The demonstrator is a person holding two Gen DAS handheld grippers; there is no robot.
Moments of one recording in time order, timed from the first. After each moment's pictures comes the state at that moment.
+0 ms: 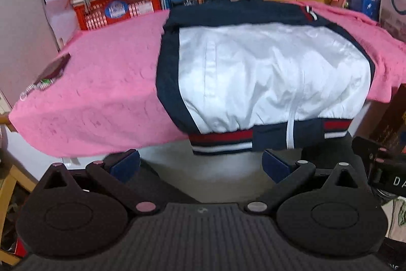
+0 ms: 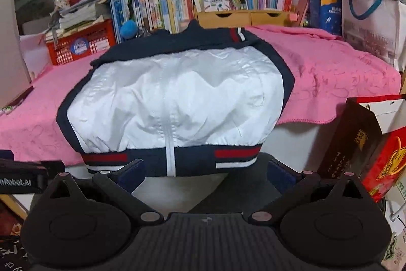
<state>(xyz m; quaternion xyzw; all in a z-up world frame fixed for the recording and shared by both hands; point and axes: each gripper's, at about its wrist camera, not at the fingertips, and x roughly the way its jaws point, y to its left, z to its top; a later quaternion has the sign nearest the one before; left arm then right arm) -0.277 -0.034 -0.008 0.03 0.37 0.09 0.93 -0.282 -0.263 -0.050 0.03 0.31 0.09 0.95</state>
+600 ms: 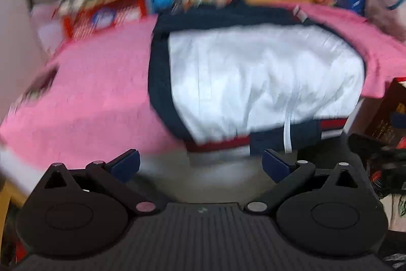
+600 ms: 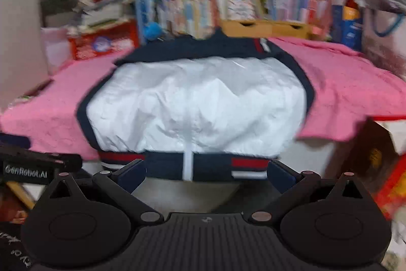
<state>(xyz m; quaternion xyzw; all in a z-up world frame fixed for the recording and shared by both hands) -0.271 -0.016 -0.016 0.05 0.33 0.03 0.94 -0.281 -0.266 -0.048 0.00 0.27 0.17 0.95</state>
